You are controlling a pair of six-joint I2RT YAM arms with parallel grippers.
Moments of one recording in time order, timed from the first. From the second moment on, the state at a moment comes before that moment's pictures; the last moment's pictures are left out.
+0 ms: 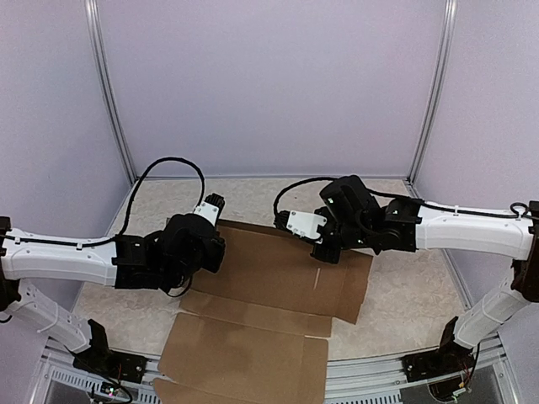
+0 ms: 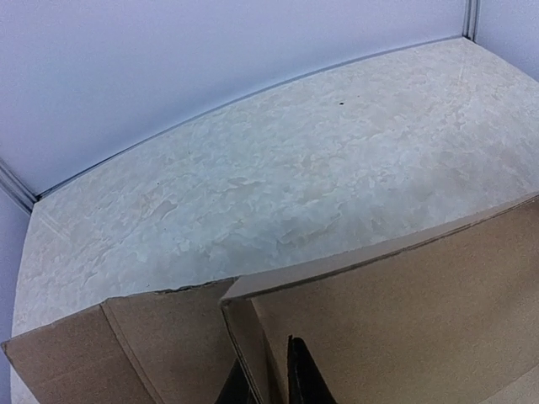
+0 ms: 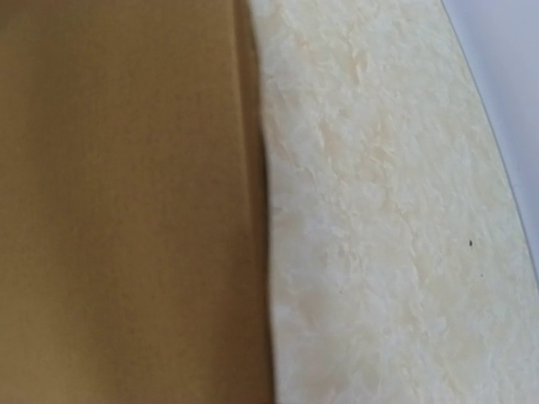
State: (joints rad) left arm -1.10 1.32 0.85 -0.15 -0.75 -0.23; right arm 0.99 1.47 1.13 -0.36 0.19 -0.57
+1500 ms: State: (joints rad) left arm -0.85 0.90 0.62 -0.09 -0.40 -0.44; right arm 0.92 1.48 1.08 -0.26 0.24 -0.60
